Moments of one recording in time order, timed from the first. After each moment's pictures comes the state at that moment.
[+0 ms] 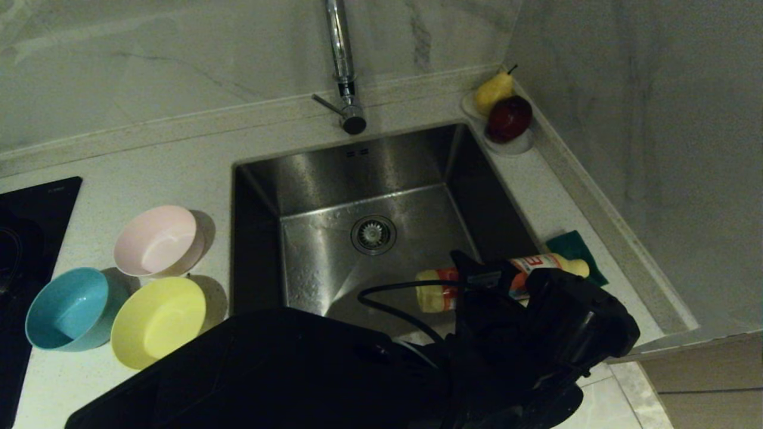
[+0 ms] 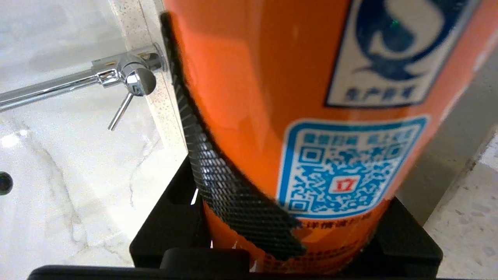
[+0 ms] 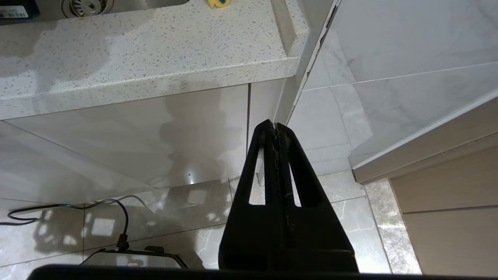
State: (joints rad) left arm -1.14 2.36 -1.65 -0.42 1.30 1.22; right arm 0.00 0.00 0.00 0.00 0.01 -0.01
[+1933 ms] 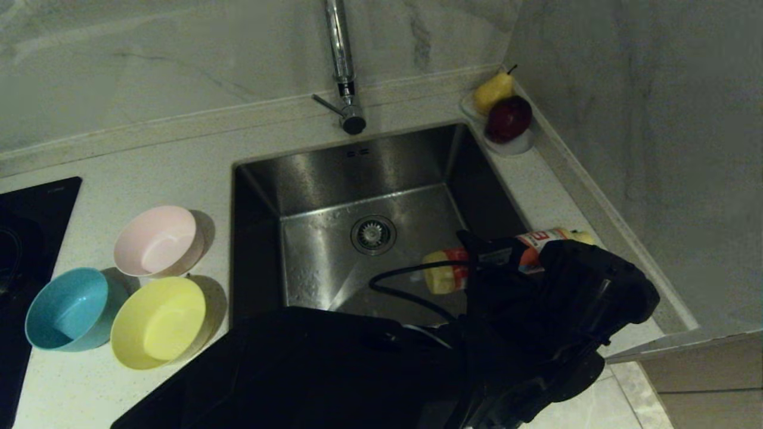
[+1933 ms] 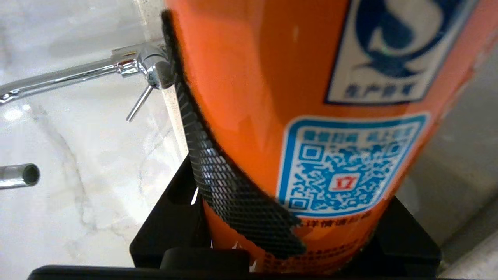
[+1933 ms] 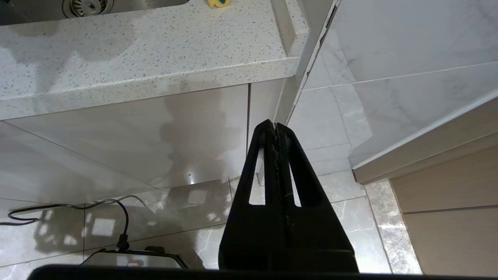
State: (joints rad) left arm -1.13 2.42 -1.85 -0.36 1.36 1.27; right arm 0.00 0.00 0.00 0.00 0.01 -0.01
